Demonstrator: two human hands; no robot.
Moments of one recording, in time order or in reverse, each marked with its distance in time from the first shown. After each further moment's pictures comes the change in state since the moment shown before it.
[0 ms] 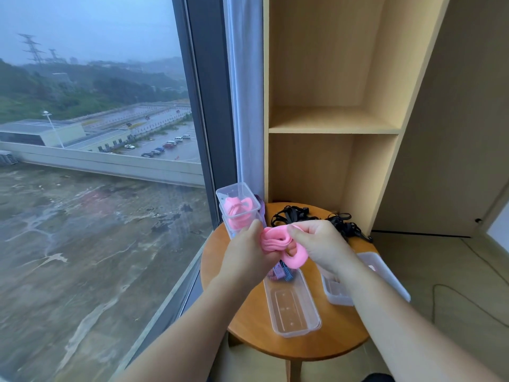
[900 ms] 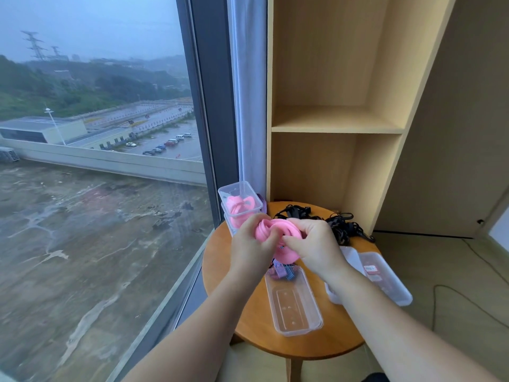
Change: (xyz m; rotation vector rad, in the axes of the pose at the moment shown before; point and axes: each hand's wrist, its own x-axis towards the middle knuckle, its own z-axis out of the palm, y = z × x) left_hand -0.004 0.025 -0.011 -0.468 0.127 -0.202; right_hand 0.004 0.010 0.014 -0.108 0.050 -0.220
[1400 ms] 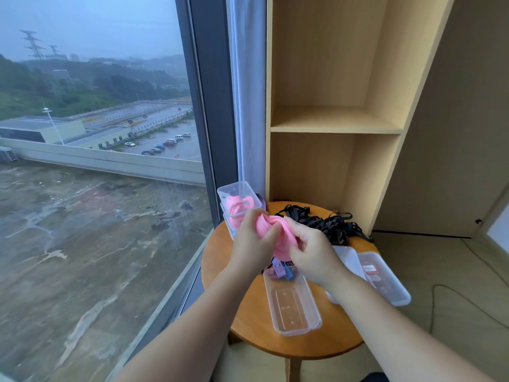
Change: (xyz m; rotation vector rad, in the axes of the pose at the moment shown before) left_hand 0.013 -0.006 0.004 -0.029 -0.121 -0.048; right_hand -0.008 0.012 0.002 -0.050 -0.107 -0.056
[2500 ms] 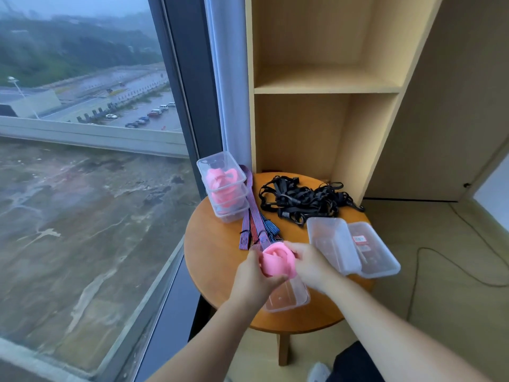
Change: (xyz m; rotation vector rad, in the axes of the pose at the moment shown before) left_hand -0.045 -0.125 0.069 0.192 -0.232 -0.249; right_hand -0.019 0.119 -0.003 -0.097 -0.161 0.373
